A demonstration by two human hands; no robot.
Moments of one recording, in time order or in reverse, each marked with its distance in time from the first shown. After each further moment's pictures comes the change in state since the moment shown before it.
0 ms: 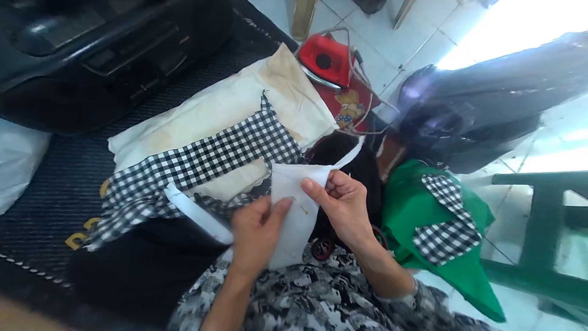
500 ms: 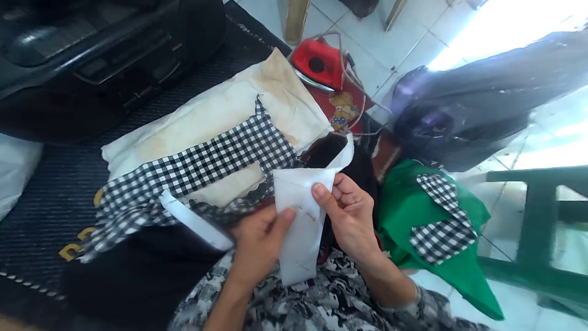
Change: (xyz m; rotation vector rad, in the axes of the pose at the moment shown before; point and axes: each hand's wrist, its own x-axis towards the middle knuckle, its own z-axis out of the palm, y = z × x) left_hand -0.002 0.001 0.004 -0.087 -0.179 0.065; right_hand -0.011 -0.004 -0.008 0.043 0.042 -0.032
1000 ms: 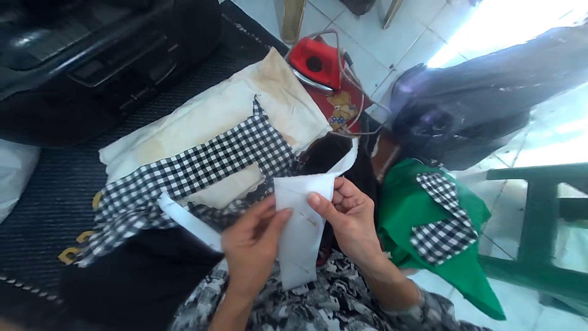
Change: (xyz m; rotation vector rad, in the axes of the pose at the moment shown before) left_hand -0.002 0.000 0.006 0.019 0.210 0.219; right_hand -0.003 0.002 -0.005 0.124 -0.008 0.054
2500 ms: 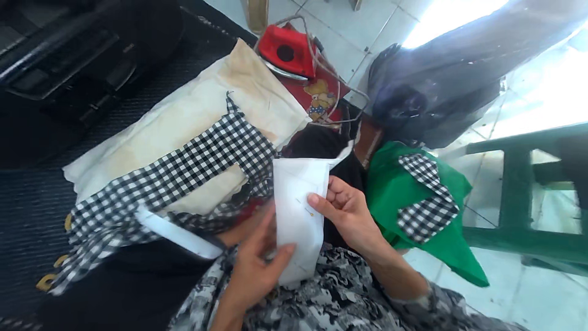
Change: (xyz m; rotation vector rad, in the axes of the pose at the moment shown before) left_hand -0.027 -0.022 -0.010 -0.201 -0.469 -0.187; right_hand -0.011 -0.002 -0.037 -0.079 -0.022 0.181
